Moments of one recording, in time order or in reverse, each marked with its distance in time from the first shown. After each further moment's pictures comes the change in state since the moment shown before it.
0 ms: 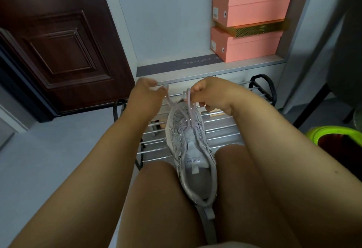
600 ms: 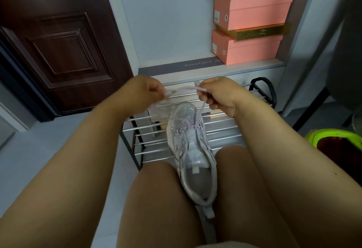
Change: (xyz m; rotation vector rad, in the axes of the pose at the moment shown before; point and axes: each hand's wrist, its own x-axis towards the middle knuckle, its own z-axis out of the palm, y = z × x) left_hand -0.002 0.020 -0.037 0.418 -0.291 0.259; right_hand 0.006 0.014 -0.001 0.414 0.106 0.052
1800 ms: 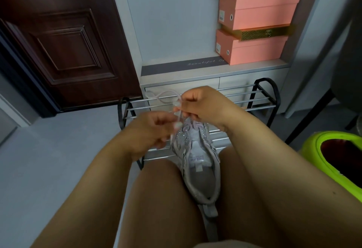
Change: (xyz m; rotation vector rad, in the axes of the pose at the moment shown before) left_hand -0.059 -0.024 0.042 -0.675 -0.206 -0.179; right_hand -0.033 -0.006 0.043 -0.308 -0.149 -0.222
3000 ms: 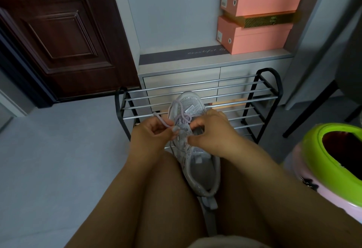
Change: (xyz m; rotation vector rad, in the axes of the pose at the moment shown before) left_hand -0.001 -0.053 0.033 -0.092 0.457 0.176; right_hand -0.036 0.049 0.035 -0.460 0.104 0.109
